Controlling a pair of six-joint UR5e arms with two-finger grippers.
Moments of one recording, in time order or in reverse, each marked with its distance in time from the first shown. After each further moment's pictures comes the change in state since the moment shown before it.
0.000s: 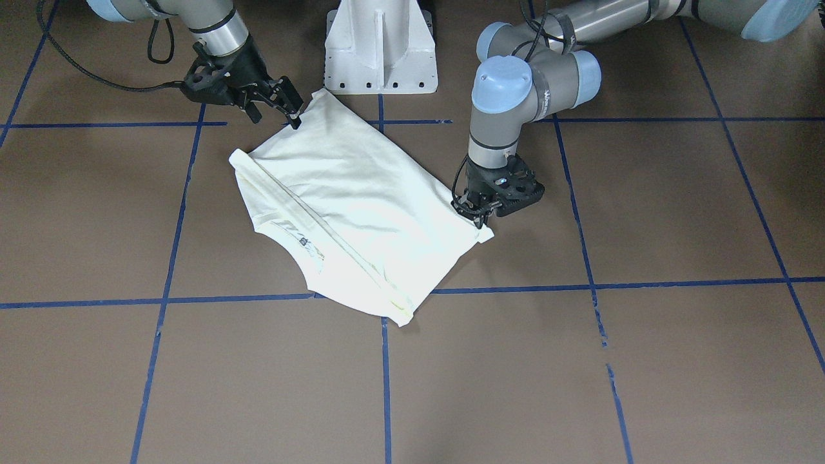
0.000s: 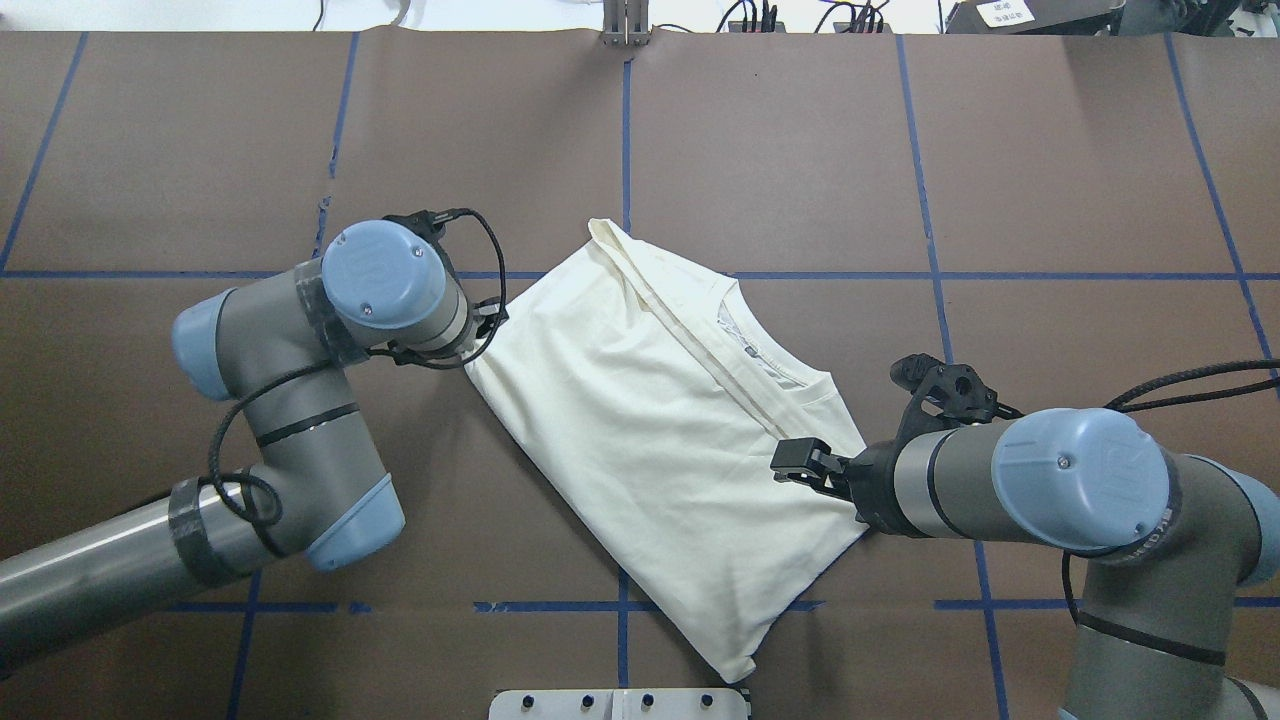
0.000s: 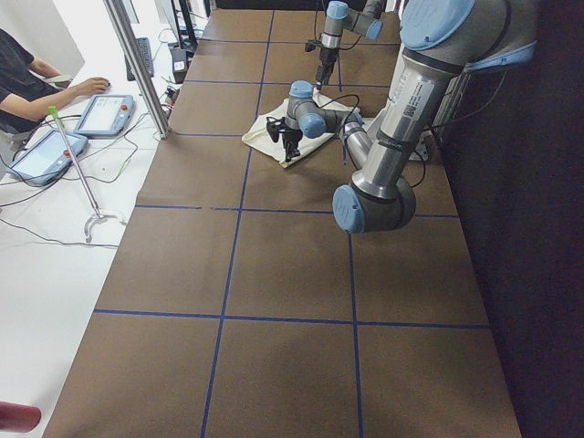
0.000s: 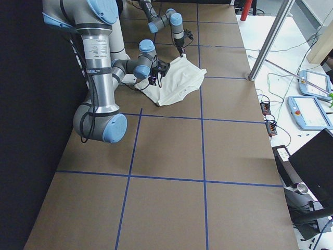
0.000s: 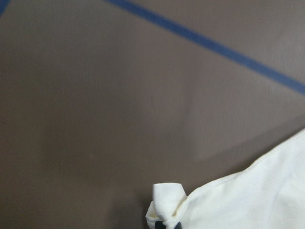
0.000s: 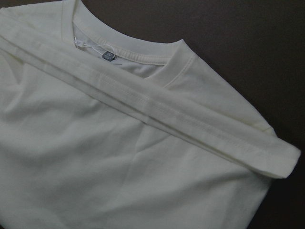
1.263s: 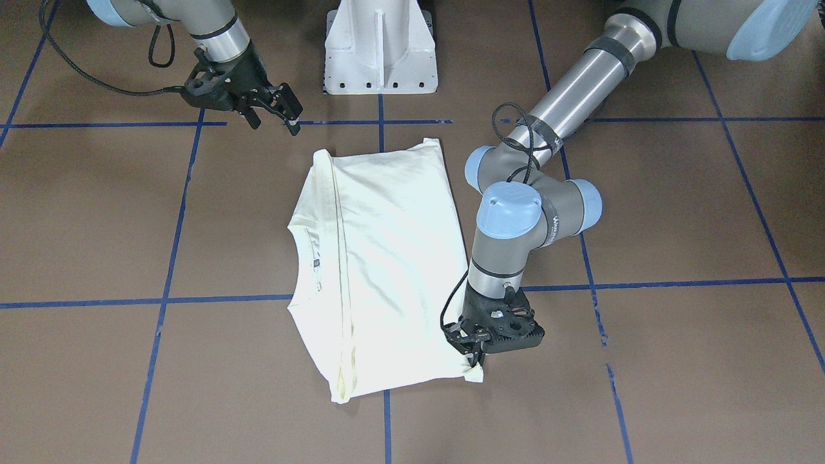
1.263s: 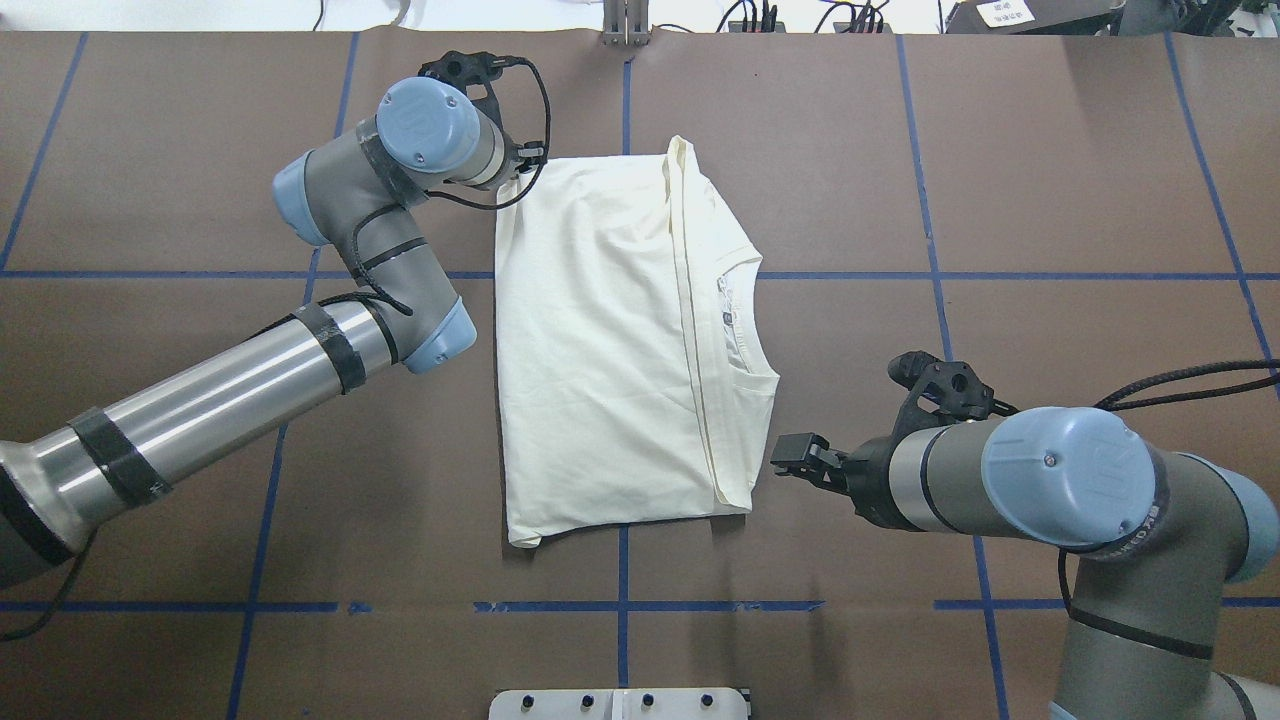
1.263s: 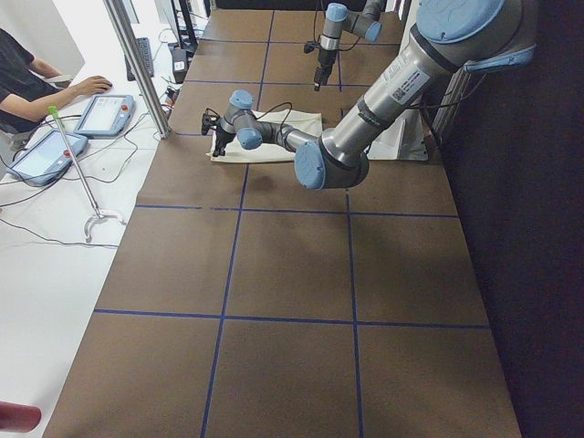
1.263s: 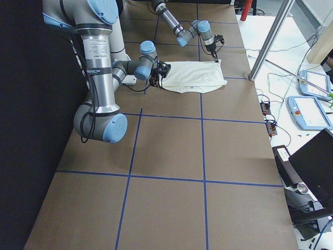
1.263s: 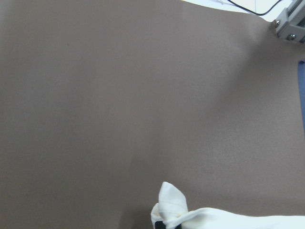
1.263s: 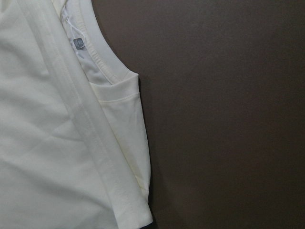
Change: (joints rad) left arm -0.160 -0.308 0.644 -0.537 0.081 0.324; right arm 0.004 0.014 -0.021 0.000 -0.017 0.000
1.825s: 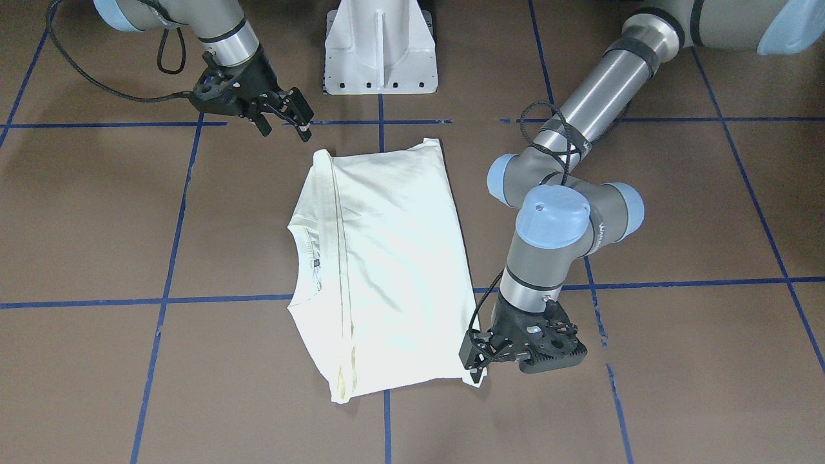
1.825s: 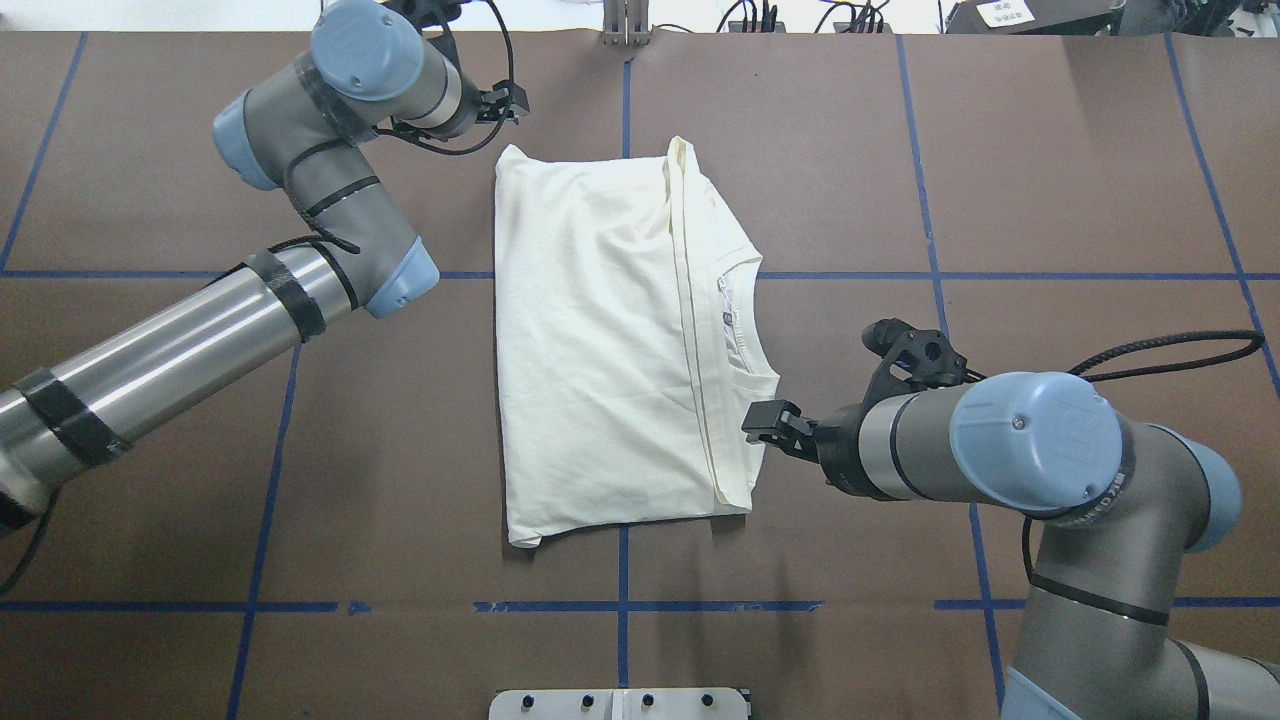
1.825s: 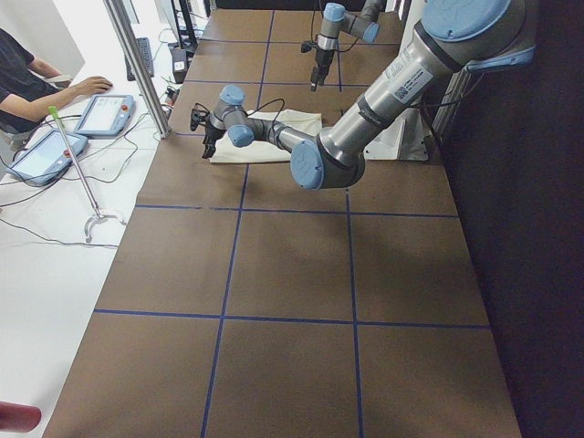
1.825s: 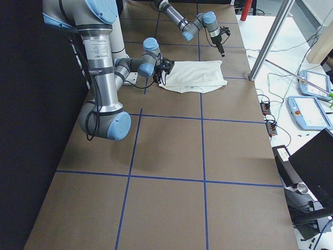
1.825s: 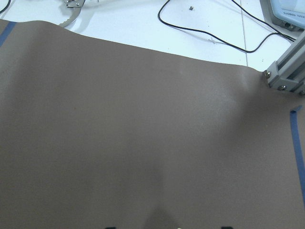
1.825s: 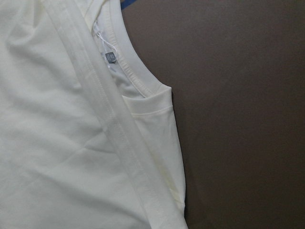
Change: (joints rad) left arm -0.092 0.038 -0.076 0.022 -0.144 0.016; right arm 0.037 0.090 -0.047 -0.017 0.008 -0.017
